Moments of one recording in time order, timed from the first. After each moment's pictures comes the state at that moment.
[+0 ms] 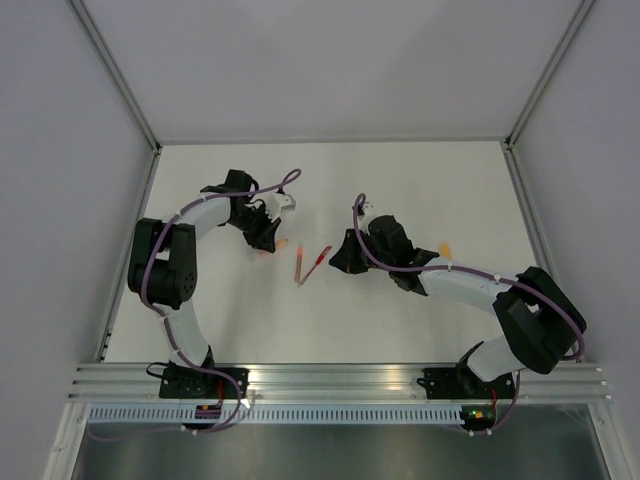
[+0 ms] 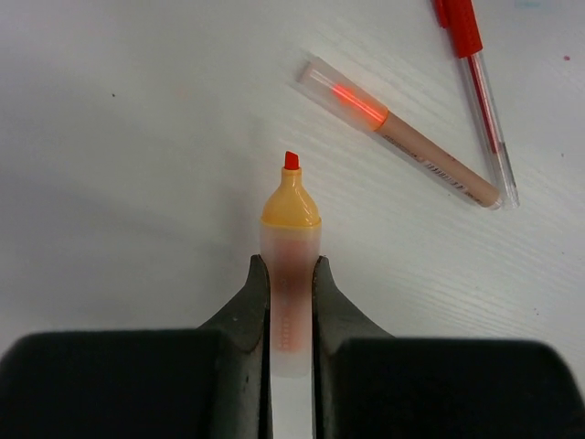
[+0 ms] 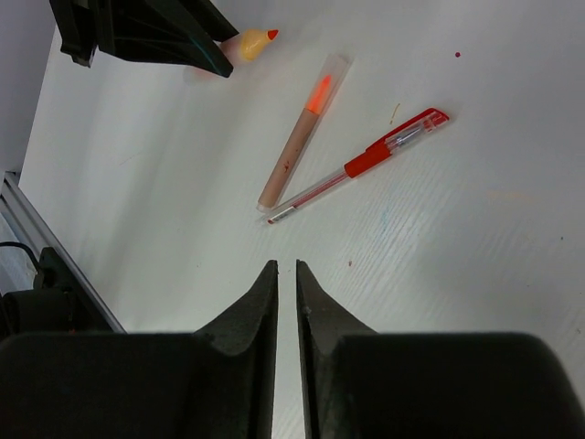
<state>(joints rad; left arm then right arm) -0.19 1.88 1.27 -0.69 0.56 0.78 0.70 1.48 0.75 0.20 -0.22 0.59</state>
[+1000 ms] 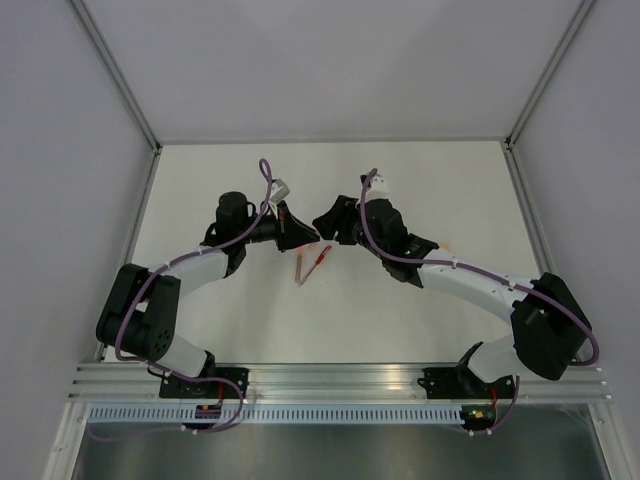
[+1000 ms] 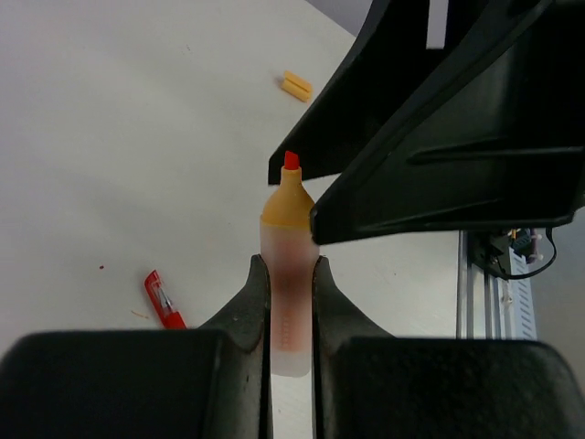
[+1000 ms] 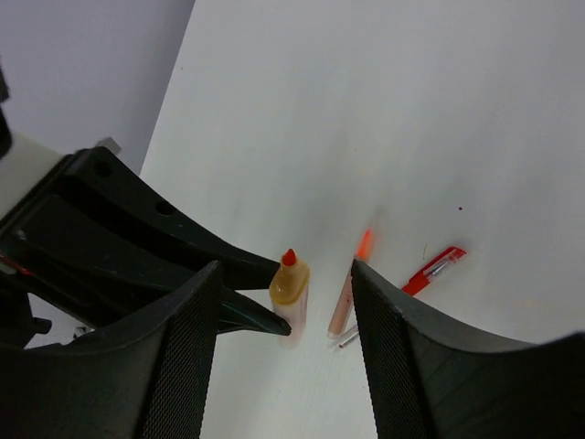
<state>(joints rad) -0.33 1.51 0.72 0.57 0.96 -0.25 0.76 1.43 0.93 0.20 0.12 0.74</state>
